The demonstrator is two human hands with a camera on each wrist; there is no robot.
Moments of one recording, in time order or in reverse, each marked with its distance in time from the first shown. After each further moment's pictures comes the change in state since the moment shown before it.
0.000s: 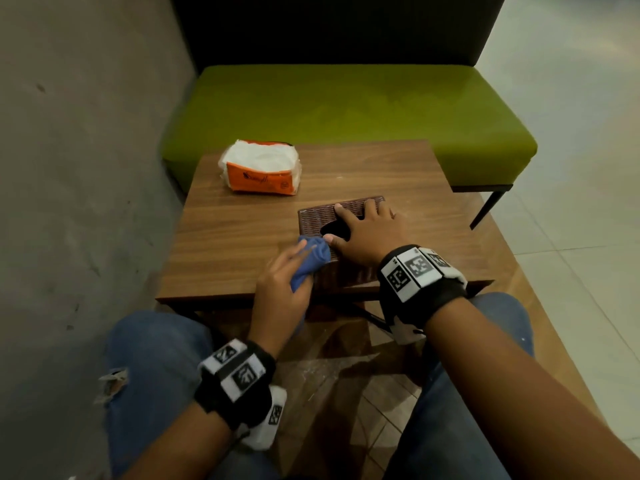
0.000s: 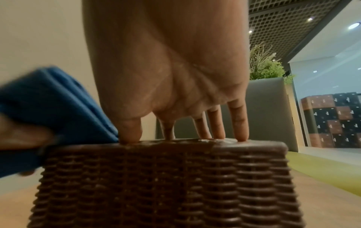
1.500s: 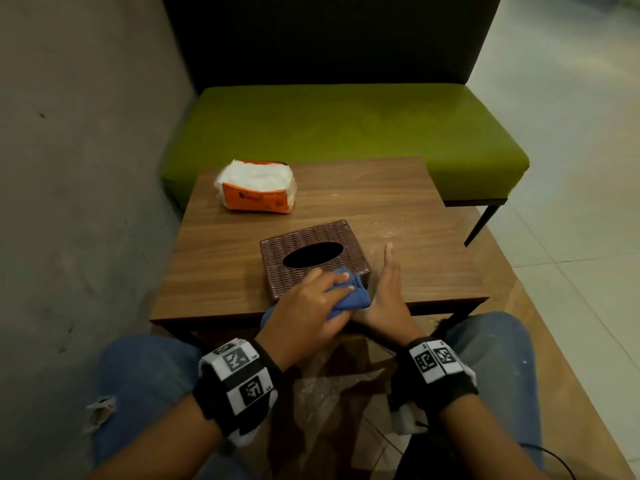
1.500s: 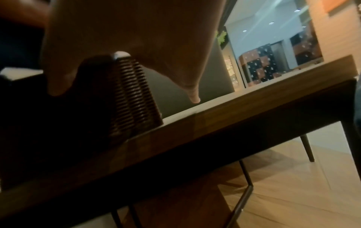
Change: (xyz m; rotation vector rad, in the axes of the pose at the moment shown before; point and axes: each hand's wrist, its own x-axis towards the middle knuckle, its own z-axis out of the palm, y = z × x) left_hand 0.015 0.031 0.009 0.336 -0.335 0.414; right_hand -0.025 0.039 0.106 0.965 0.305 -0.136
